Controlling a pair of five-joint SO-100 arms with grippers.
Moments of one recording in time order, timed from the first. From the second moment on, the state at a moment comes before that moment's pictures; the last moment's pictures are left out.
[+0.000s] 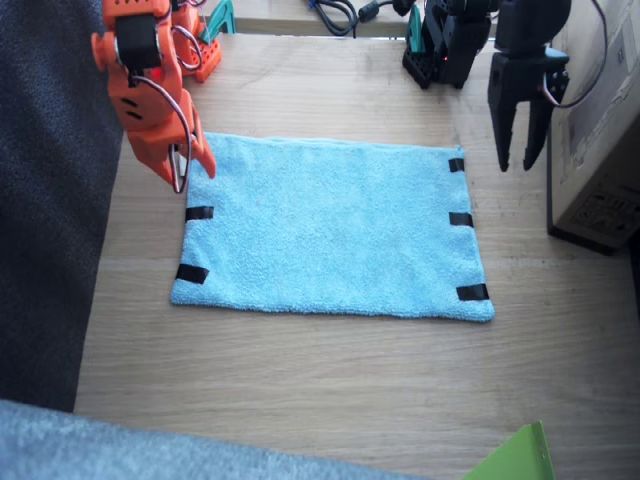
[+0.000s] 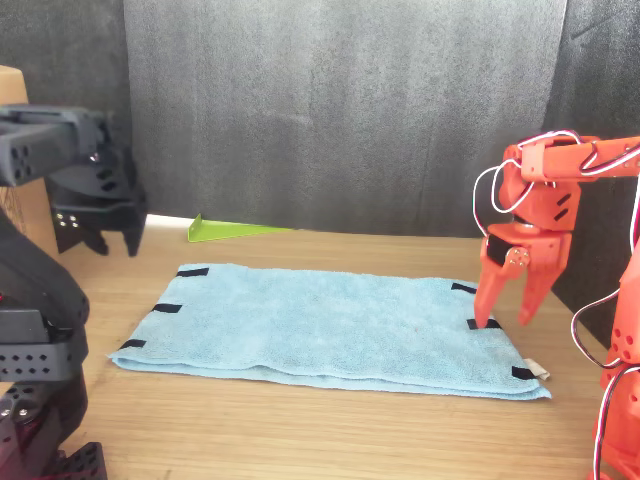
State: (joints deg) arm 0 90.7 115.0 119.3 69.0 92.6; arm 1 98.3 75.7 91.1 88.9 85.6
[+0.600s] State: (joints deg) arm 0 91.1 115.0 120.2 69.0 92.6; arm 1 98.2 73.2 93.3 84.4 84.7
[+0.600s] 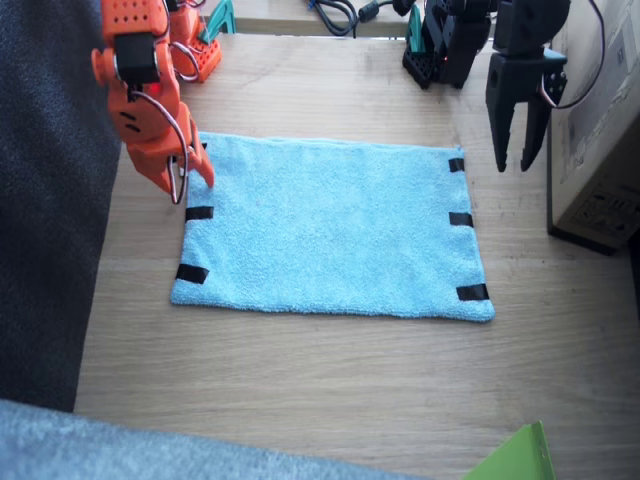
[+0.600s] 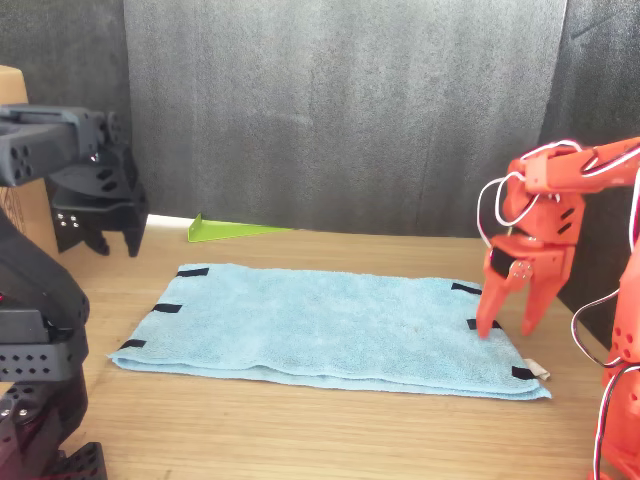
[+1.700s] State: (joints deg) arm 0 81.7 102.0 122.2 66.3 94.0; arm 1 98.4 68.4 92.8 82.4 84.7
